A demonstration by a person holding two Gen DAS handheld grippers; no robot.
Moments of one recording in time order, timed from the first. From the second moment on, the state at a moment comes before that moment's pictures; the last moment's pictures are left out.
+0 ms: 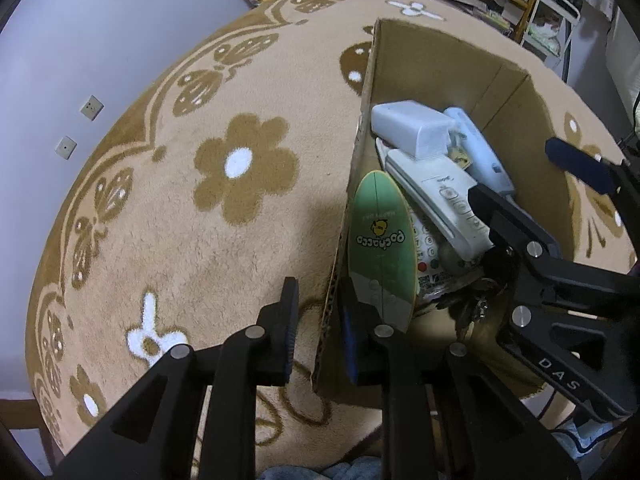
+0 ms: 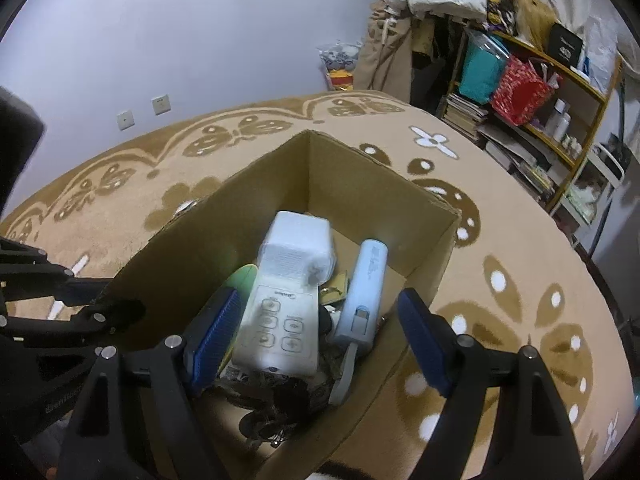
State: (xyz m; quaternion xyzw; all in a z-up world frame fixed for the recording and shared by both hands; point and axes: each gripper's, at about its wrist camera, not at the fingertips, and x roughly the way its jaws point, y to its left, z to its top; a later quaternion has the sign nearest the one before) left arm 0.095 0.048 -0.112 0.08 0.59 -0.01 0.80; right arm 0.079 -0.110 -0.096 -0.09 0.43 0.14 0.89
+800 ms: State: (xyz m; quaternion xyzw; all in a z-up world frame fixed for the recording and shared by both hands) left arm 0.048 0.023 -0.050 0.07 0.48 -0.01 0.87; right arm -0.001 -0.207 -0.054 0.06 0.40 -0.02 0.91
